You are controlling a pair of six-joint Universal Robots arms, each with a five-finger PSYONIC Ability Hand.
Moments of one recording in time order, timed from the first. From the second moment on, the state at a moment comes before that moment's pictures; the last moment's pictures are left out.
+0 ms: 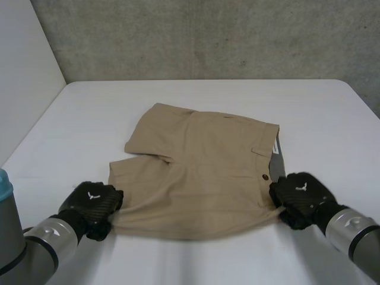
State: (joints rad) left arm 4.41 -1.65 -2.08 3.18 -1.42 3.58; right arm 1.69 -1.39 2.07 -0.18 1.10 2.60; left_hand 1.13 1.19 1.19 1.20 0.98; right_hand 0.95 1.18 1.18 1.19 0.97
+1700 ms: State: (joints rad) left arm 4.19 -2.34 -0.94 2.81 -1.67 3.58; right arm 1.73 -1.34 1.59 0.53 1.14 2.83; left_hand 1.13 1.20 1.19 1.20 0.98; right_hand 0.57 0.66 0.65 0.65 0.47
